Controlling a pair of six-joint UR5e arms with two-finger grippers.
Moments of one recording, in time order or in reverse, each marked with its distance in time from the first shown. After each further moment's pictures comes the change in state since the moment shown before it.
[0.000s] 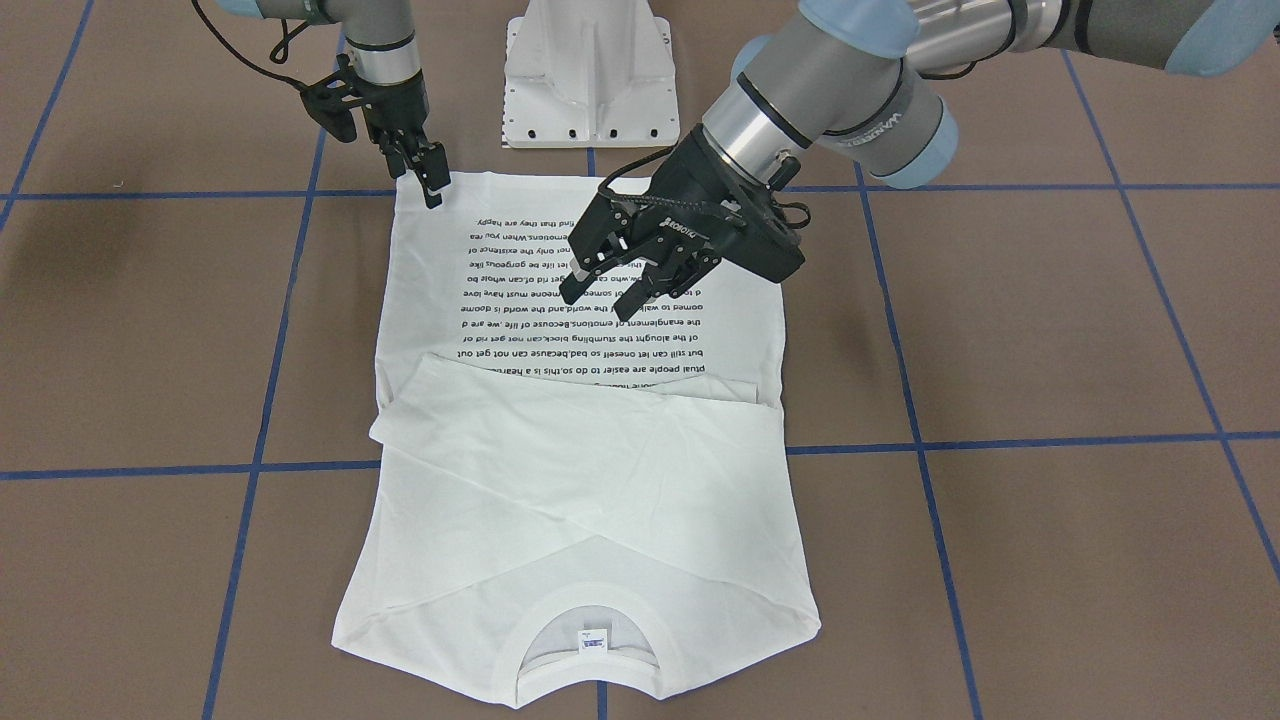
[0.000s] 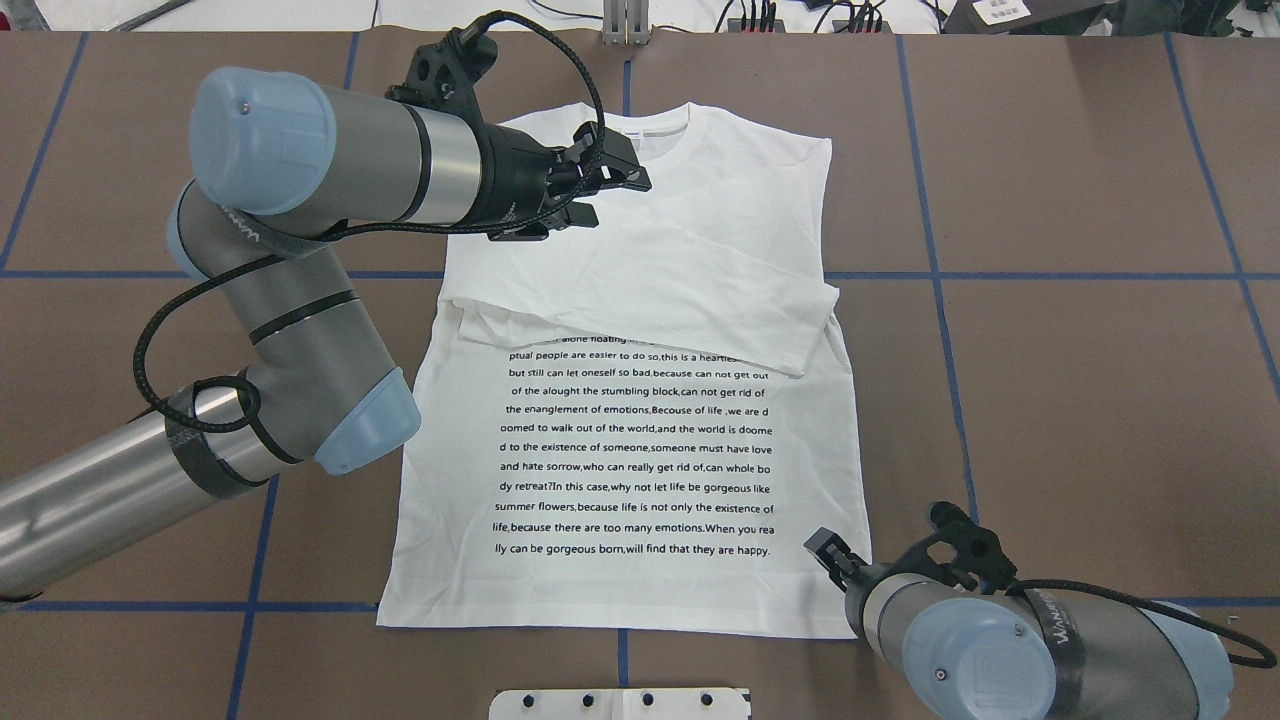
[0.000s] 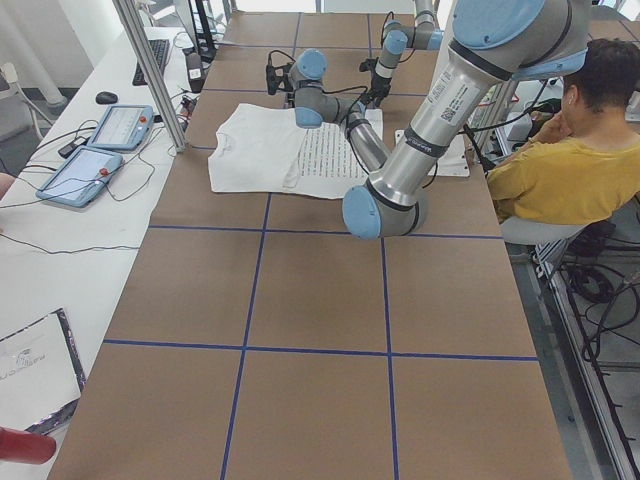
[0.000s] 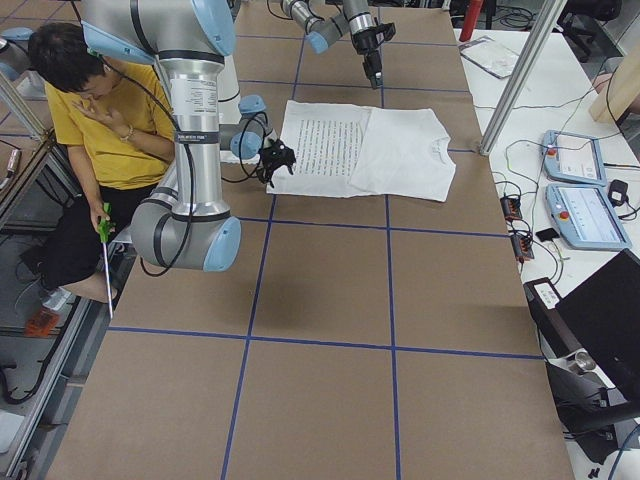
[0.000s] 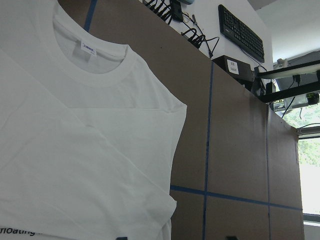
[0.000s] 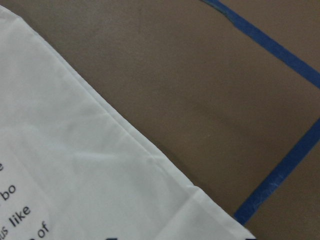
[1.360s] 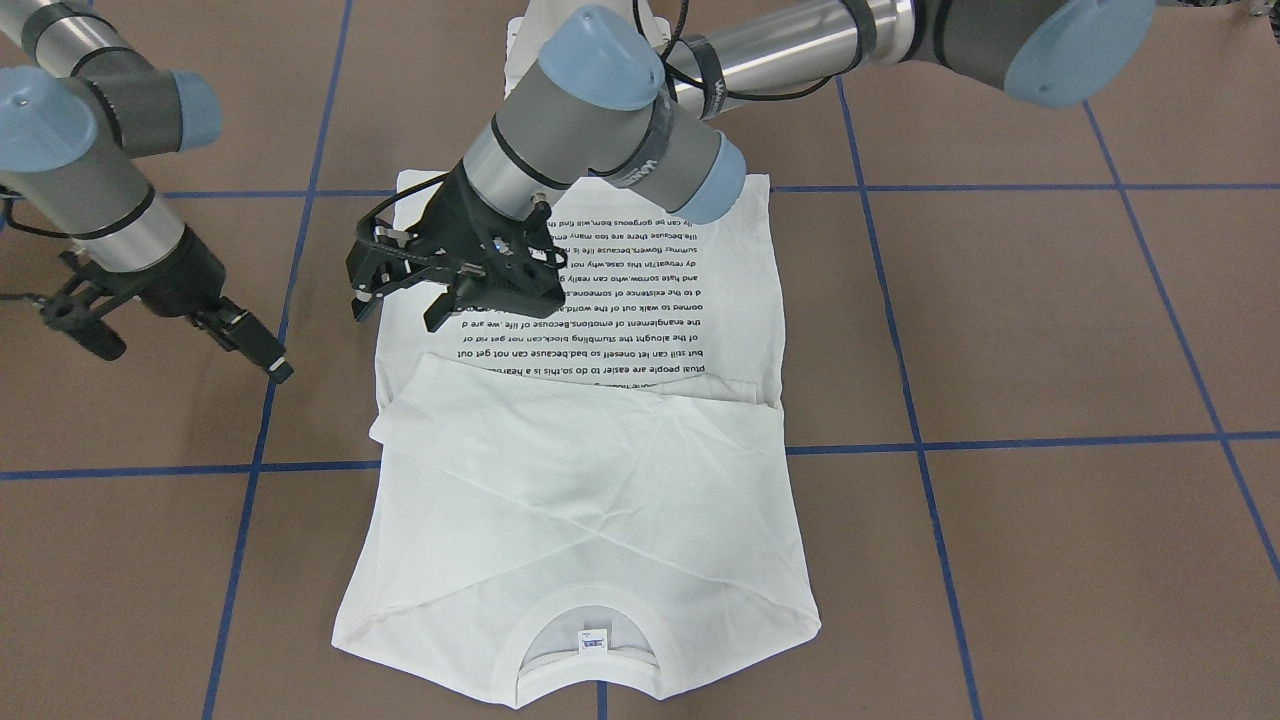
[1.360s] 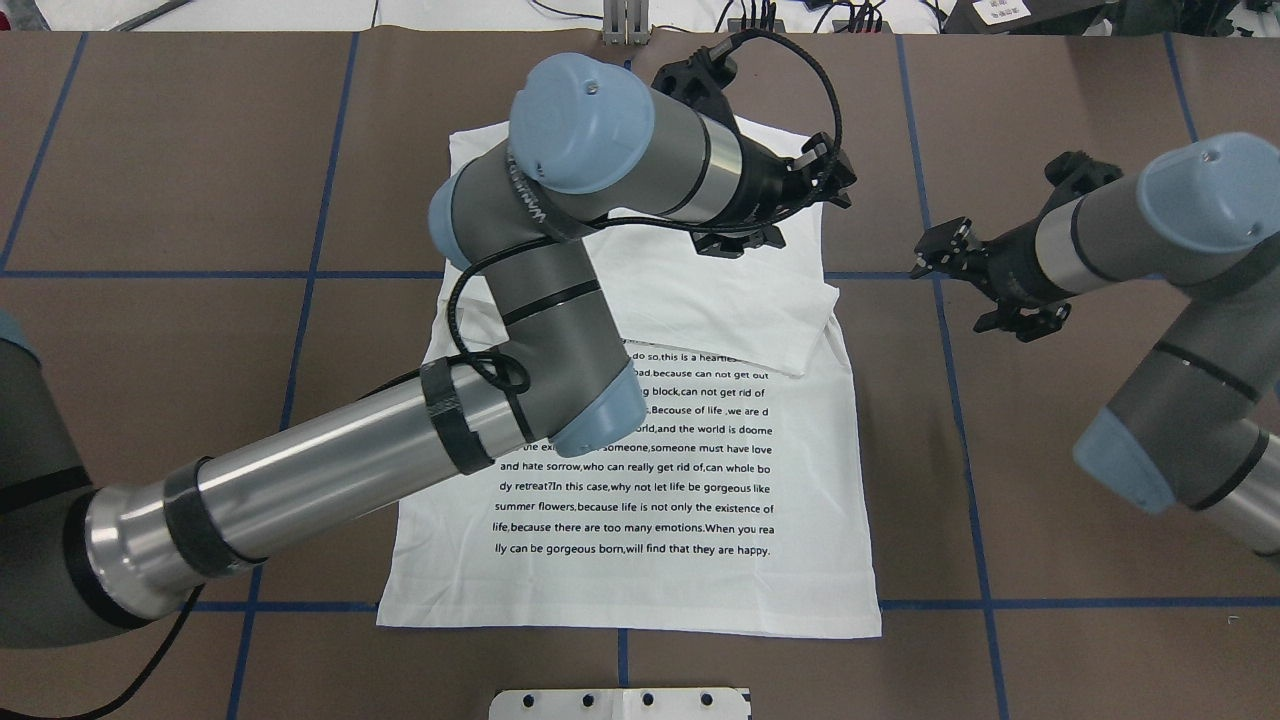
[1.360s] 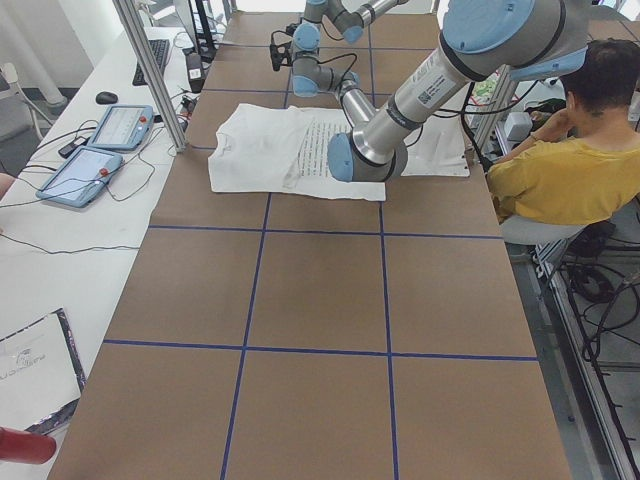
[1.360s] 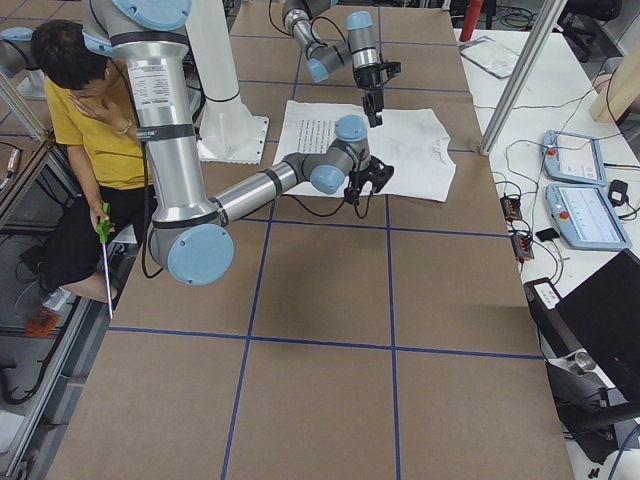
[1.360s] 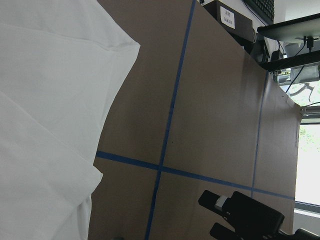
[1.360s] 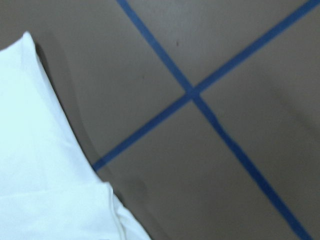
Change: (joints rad) left arm 0.090 -0.304 0.316 -0.011 -0.009 -0.071; right arm 0.668 0.070 -0.263 0.373 0.533 -0.595
